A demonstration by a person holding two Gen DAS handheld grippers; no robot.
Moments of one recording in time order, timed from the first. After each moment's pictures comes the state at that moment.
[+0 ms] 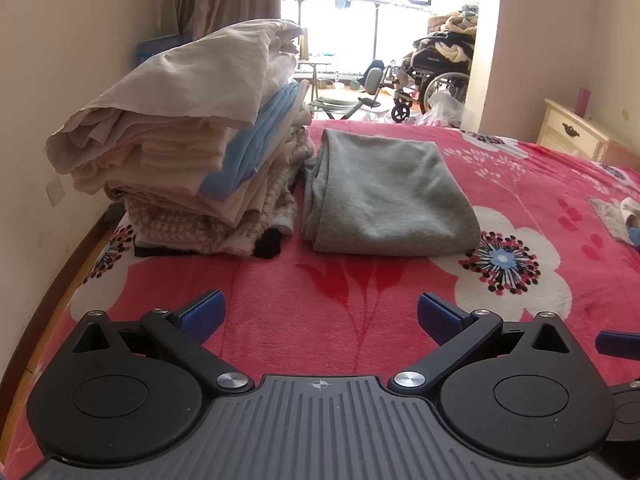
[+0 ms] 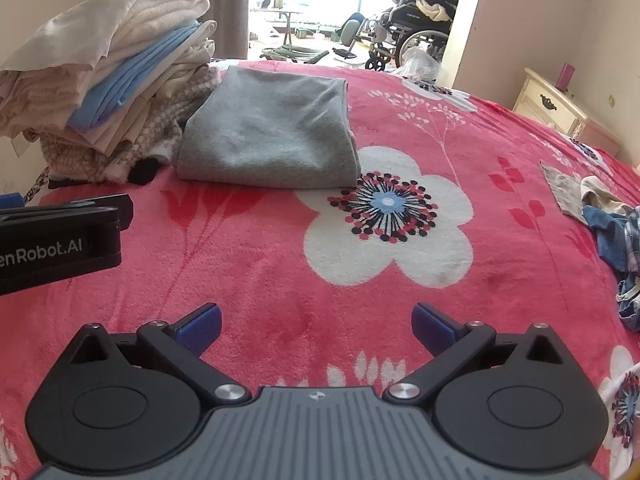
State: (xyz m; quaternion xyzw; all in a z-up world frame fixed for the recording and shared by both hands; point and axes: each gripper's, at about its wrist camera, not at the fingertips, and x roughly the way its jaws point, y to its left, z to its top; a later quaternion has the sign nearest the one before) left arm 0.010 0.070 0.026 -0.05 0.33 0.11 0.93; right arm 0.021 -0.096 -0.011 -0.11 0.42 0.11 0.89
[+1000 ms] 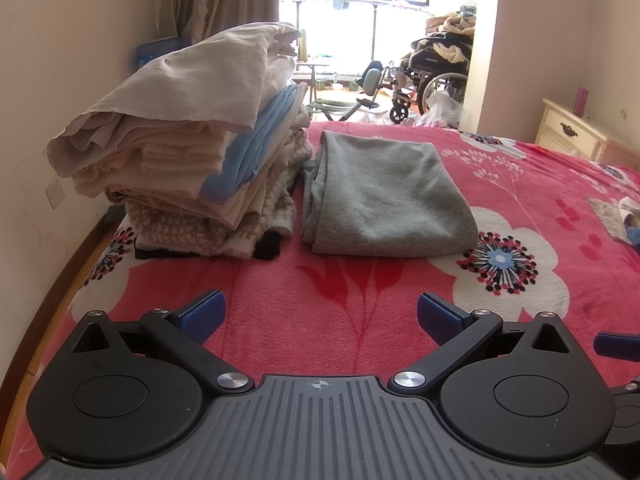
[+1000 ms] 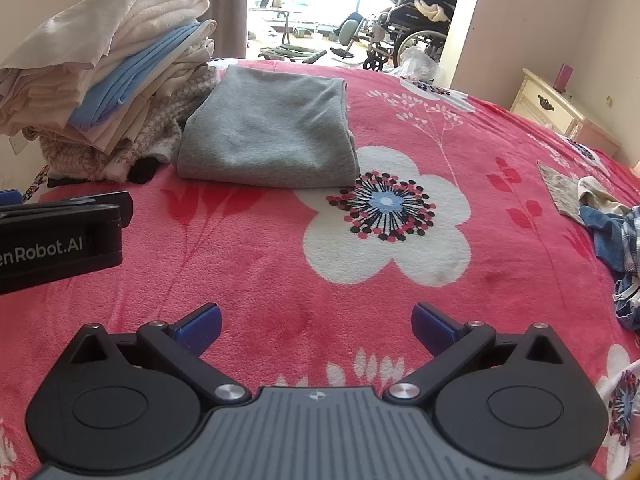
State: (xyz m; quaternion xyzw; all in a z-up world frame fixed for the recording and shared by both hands) left arm 0.008 0.068 0.029 -0.05 0.33 0.11 0.94; right arm 0.019 -0.094 -0.009 -0.11 0.42 0.11 0.89
